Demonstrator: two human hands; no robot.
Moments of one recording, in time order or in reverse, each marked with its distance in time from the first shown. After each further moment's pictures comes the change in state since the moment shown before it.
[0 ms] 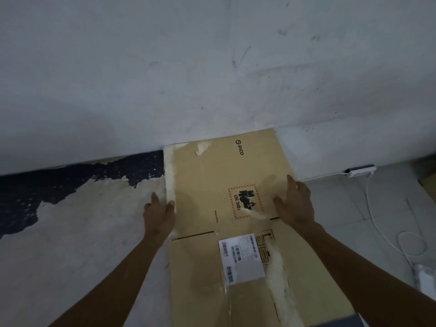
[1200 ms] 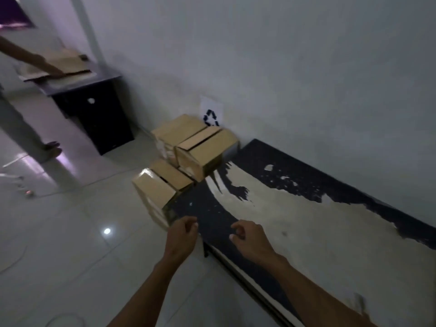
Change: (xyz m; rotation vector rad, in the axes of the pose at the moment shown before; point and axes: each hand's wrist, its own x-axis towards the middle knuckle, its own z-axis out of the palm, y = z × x) left_hand -0.257 -0.485 -0.435 -0.343 0.625 -0.193; right_hand -0.548 -0.444 0.272 0.013 -0.735 -1.039
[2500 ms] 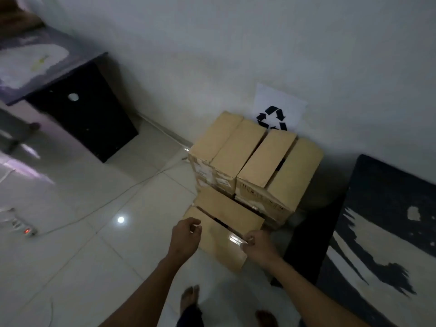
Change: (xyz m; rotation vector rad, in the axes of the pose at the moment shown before) left_hand 0.483 -0.200 -0.182 0.116 -0.272 -0.187; right_hand 0.442 -0.186 0.230 0.111 -0.103 0.417
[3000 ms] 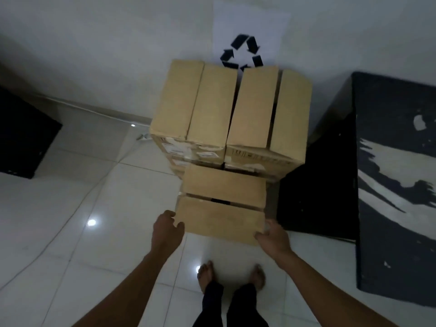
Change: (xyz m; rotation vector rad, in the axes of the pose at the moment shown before) left_hand 0.146 -0.100 -0.012 0.304 -0.295 -0.036; right_hand 0.036 0.025 0.110 0.409 0.235 0.548
